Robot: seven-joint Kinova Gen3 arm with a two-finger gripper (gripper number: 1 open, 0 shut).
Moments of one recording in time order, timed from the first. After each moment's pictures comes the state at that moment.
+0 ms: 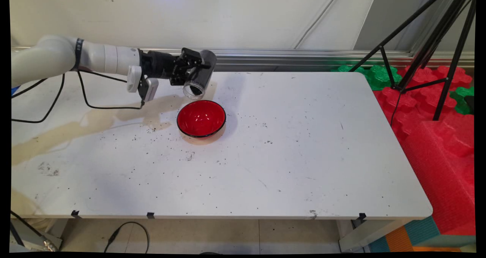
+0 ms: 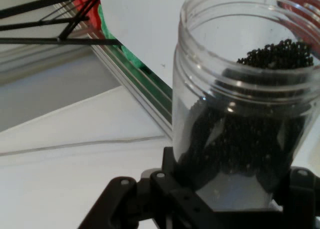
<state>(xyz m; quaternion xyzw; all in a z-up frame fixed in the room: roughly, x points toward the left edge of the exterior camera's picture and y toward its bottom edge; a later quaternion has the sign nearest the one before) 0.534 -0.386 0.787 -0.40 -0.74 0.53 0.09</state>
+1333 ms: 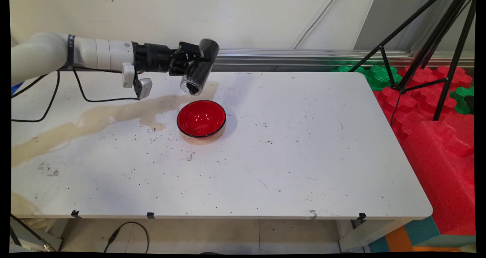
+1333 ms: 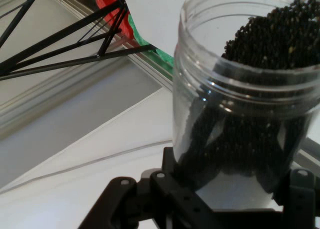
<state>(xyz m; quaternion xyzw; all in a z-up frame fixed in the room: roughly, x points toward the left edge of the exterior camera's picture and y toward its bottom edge) 0.536 -0.377 0.806 -0.47 -0.67 0.57 0.05</state>
